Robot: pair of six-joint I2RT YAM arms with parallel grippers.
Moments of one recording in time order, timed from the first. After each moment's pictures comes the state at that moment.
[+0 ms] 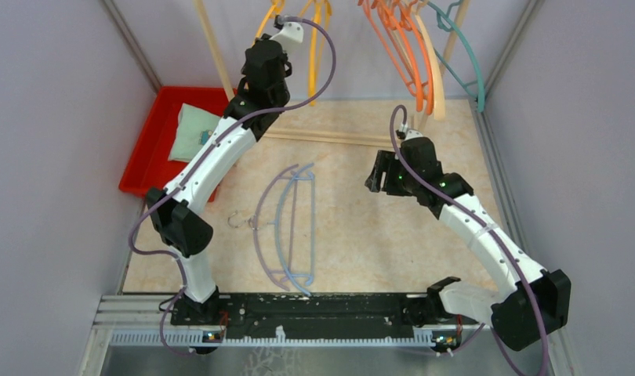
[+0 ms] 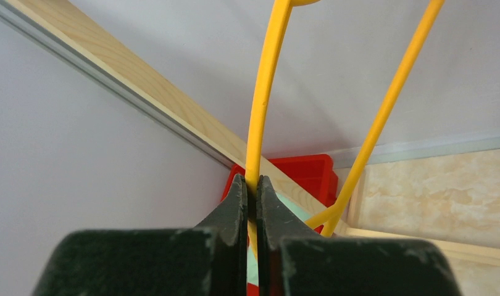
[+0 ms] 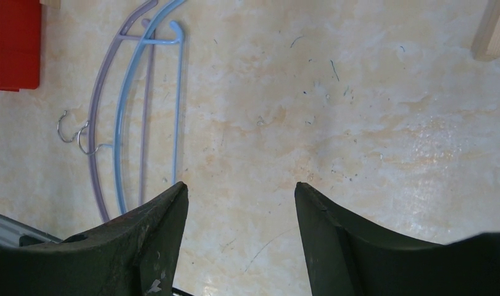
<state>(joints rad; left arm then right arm) -0.59 1.85 2.00 -0.11 -0.87 0.66 0.42 1.13 1.00 -0.57 -0.05 0.48</state>
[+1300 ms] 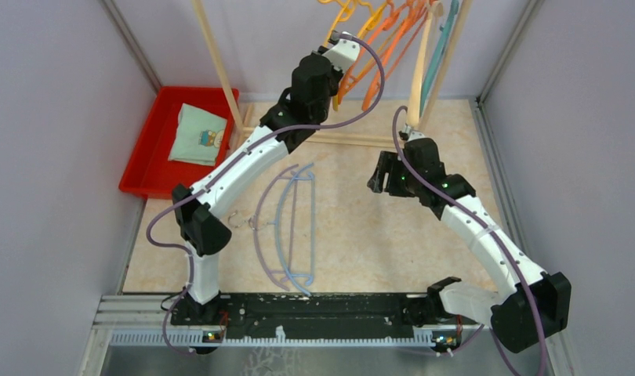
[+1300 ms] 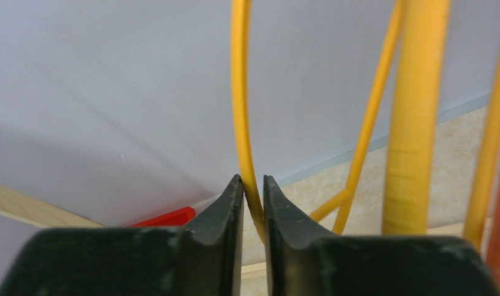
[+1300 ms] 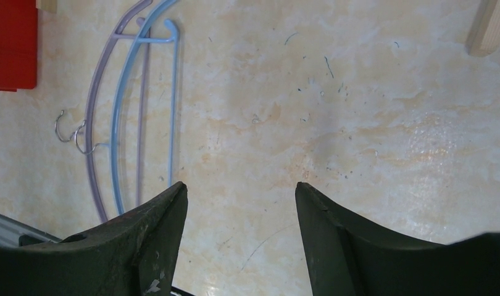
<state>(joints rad) -0.79 1.98 2.13 -0.14 -0.66 0.45 0.39 1.11 0.98 -0.57 -0.07 0.47</state>
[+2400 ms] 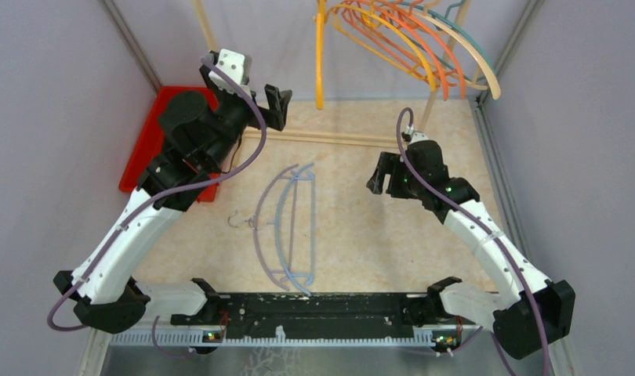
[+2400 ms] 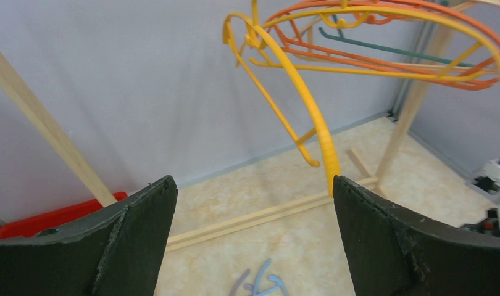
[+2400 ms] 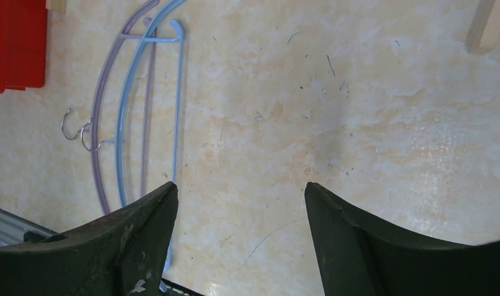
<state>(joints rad) -0.76 1.23 1.64 -0.30 -0.32 0.06 0.39 1.07 0.97 -0.58 -0.08 0.47</state>
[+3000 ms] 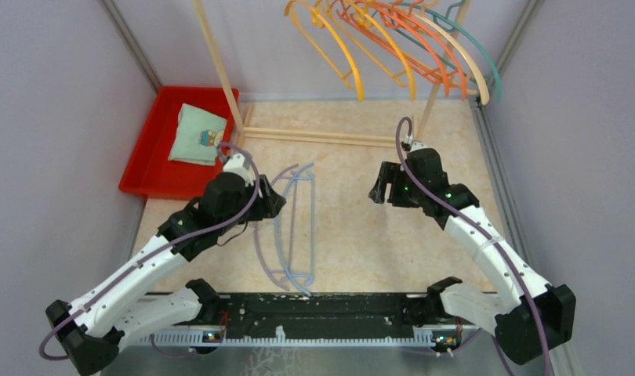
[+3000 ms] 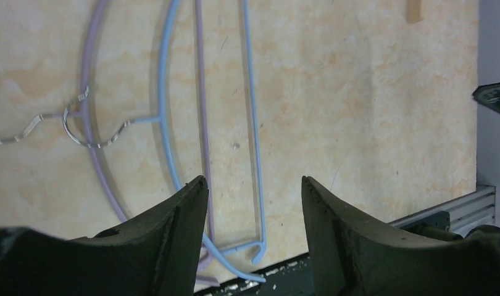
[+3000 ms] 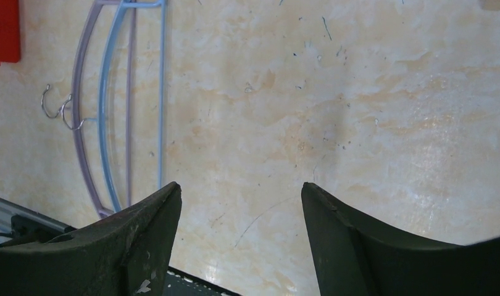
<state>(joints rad) -0.76 0.87 0.82 -0.53 -0.22 -0.72 0.40 1.04 0.90 -0.61 -0.09 0.47</state>
